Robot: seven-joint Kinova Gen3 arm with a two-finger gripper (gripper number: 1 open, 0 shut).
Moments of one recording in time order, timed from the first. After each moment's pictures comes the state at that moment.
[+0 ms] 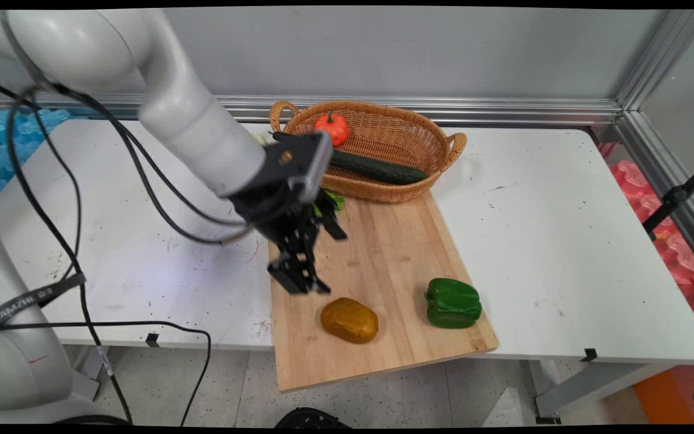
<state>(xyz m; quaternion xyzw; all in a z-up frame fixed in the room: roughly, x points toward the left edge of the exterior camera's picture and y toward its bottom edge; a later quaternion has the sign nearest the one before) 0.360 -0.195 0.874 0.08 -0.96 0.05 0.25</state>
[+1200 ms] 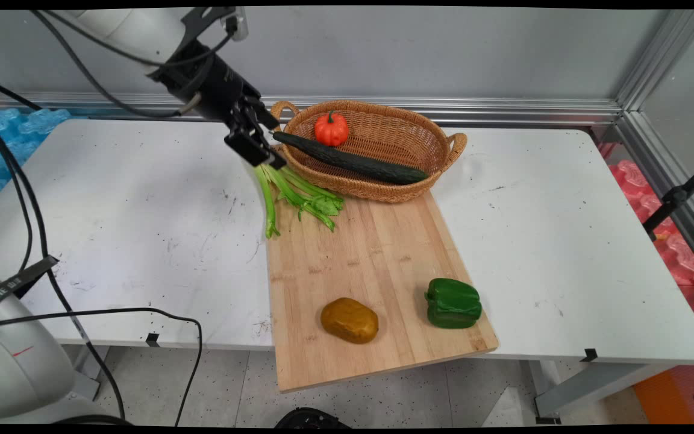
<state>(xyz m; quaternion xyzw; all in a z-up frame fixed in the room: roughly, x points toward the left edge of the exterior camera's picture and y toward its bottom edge) 0.485 -0.254 0.951 0.30 -0.91 0.11 0.25</state>
